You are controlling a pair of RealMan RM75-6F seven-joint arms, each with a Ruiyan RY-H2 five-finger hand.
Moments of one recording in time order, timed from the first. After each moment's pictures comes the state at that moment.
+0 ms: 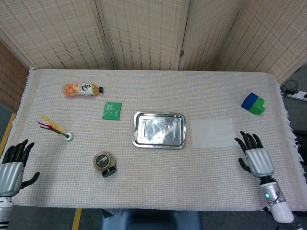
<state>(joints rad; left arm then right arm) -0.10 -1.12 -0.05 -1.65 1.44 1.45 0.15 0.22 -1.39 0.06 -1.25 -1.50 1.26 -0.05</state>
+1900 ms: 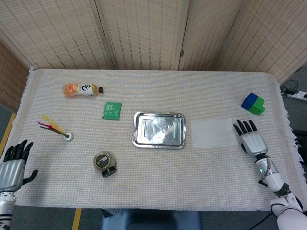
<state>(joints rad) -0.14 -1.19 -0.07 -1.55 1.32 1.37 0.19 0.44 -1.78 -0.02 -0.26 -1.59 1.06 0.27</state>
